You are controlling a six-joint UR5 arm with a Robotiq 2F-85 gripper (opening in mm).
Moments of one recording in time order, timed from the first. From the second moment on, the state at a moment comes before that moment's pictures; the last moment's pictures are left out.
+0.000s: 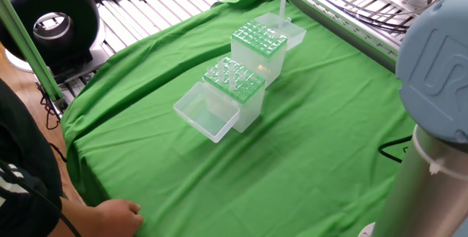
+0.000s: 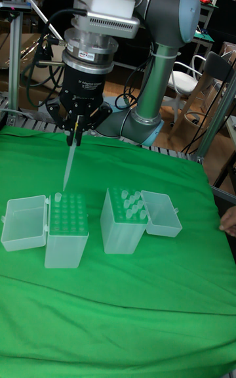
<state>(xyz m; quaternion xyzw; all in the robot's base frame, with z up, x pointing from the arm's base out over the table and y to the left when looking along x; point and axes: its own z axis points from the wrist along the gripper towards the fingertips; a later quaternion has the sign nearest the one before) 0.540 -0.106 0.286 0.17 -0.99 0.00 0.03</state>
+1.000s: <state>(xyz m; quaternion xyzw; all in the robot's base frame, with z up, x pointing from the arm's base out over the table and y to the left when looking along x) 0.540 -0.103 0.271 0.16 -0.99 -0.01 0.02</state>
